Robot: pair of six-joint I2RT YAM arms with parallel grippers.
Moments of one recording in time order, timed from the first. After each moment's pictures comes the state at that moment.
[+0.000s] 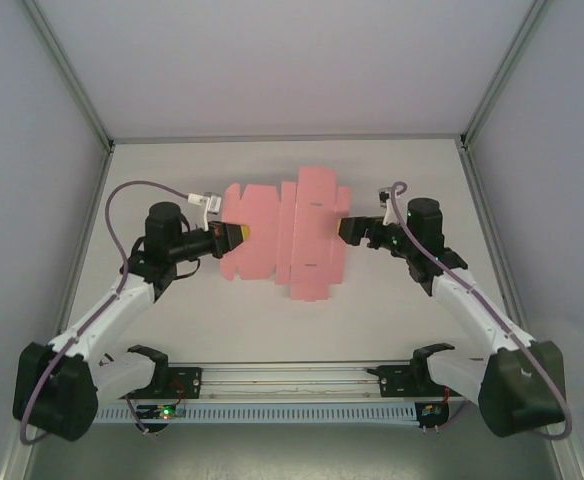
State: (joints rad) left arm -0.25 1.05 0.64 0.09 0.79 -0.49; right arm 0.19 1.07 0.63 -0.02 -0.56 0.39
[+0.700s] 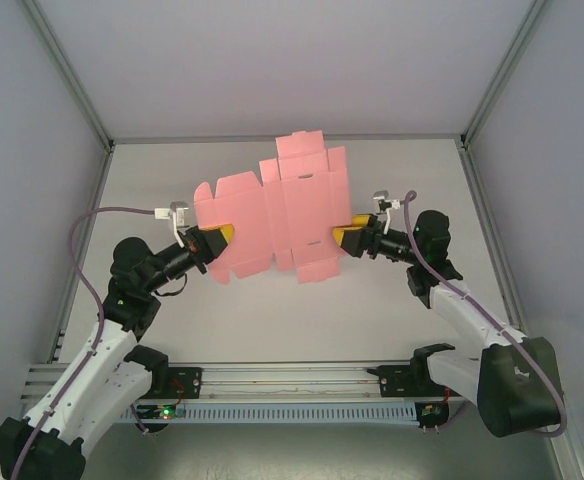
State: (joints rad) left arm -0.28 0.70 0.50 0.26 0.68 -0.66; right arm 0.18 1.10 0.50 0.51 -0.98 0.54
